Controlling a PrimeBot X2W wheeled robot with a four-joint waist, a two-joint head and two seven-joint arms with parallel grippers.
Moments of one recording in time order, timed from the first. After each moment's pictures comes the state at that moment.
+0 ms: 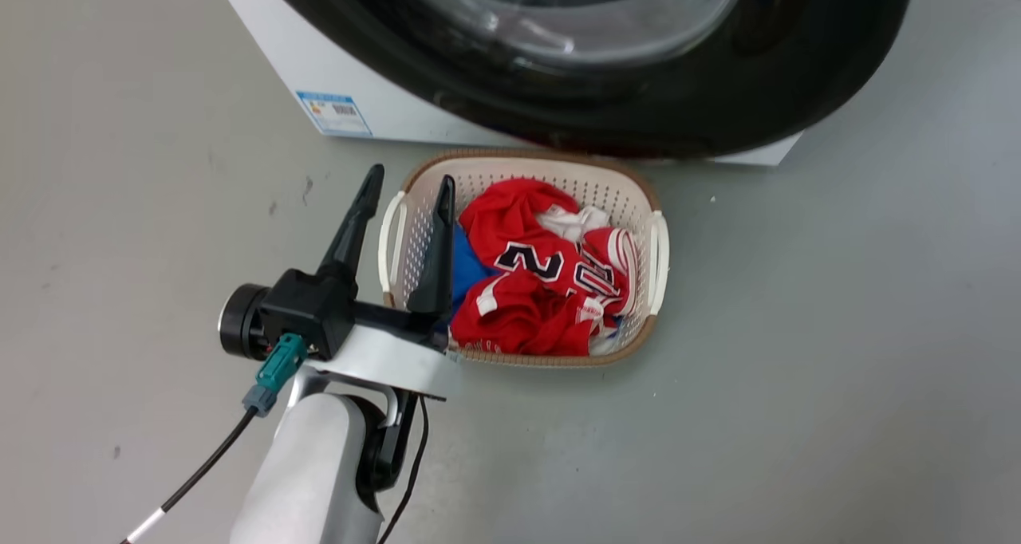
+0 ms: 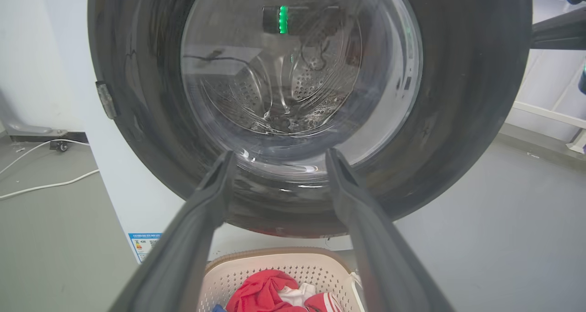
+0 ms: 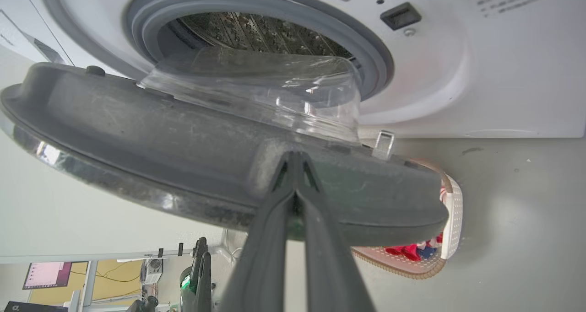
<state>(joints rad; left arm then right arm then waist) -0.36 0.05 -0.24 0.13 -0.22 -0.04 -0.26 -1.22 -0.36 0.01 0.81 1.15 0.13 0.94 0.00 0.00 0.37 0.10</state>
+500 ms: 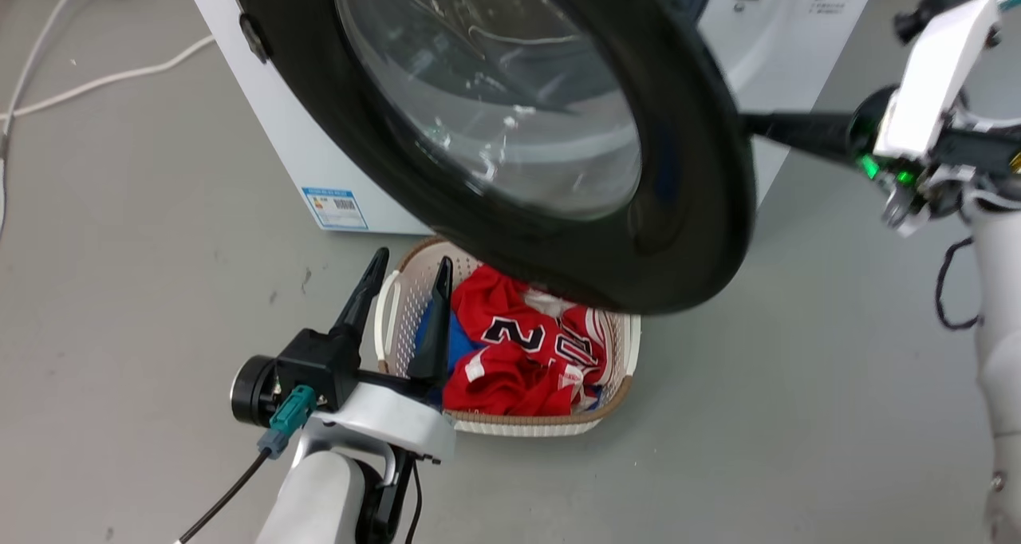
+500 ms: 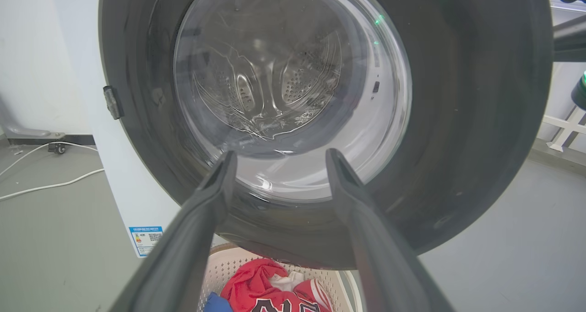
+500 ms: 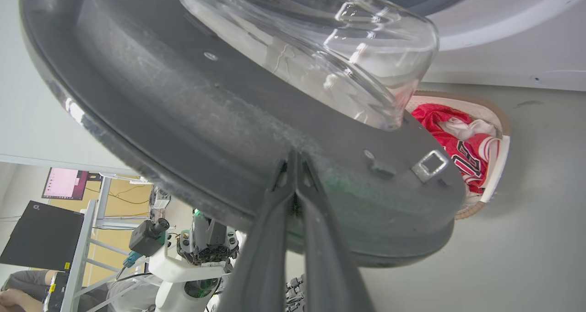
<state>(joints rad) -0.25 0.05 -0.23 0.20 -0.22 -0.06 -0.26 -0.95 -0.22 0.03 0.64 1.14 0.13 1.08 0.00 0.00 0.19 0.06</state>
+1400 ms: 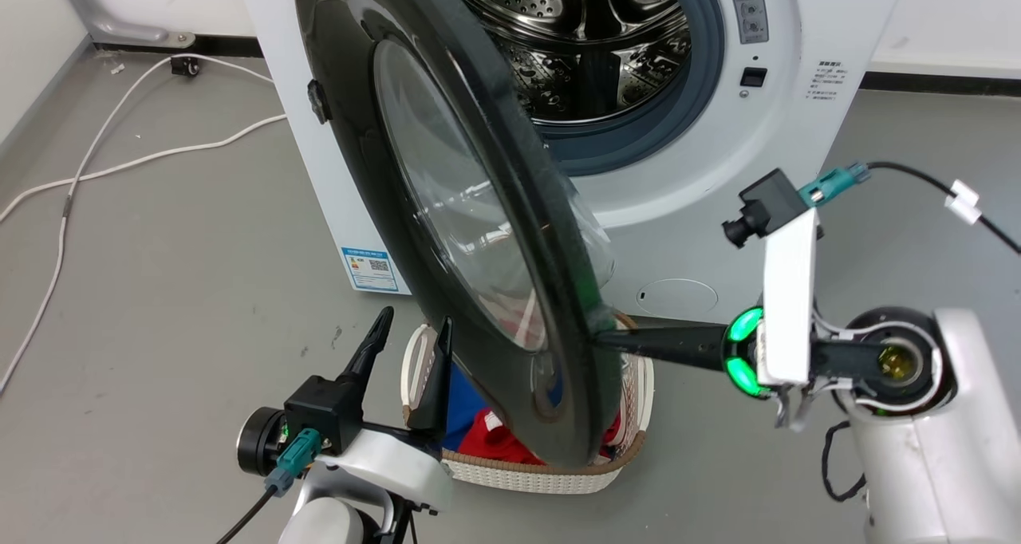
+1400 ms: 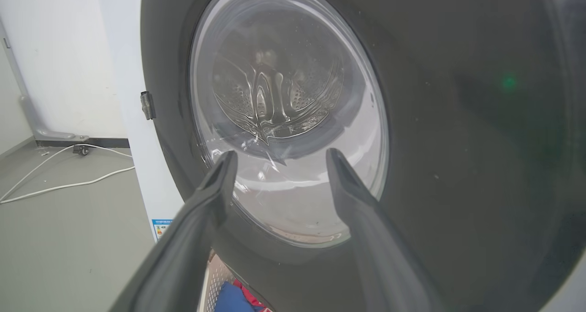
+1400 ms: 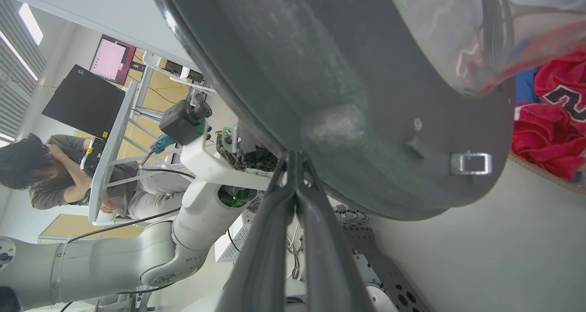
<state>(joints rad) -0.16 0.05 -0.23 0.24 -0.21 -0.09 -0.26 -0.48 -0.06 0.09 0.13 1.18 0.13 1.28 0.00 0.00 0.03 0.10</state>
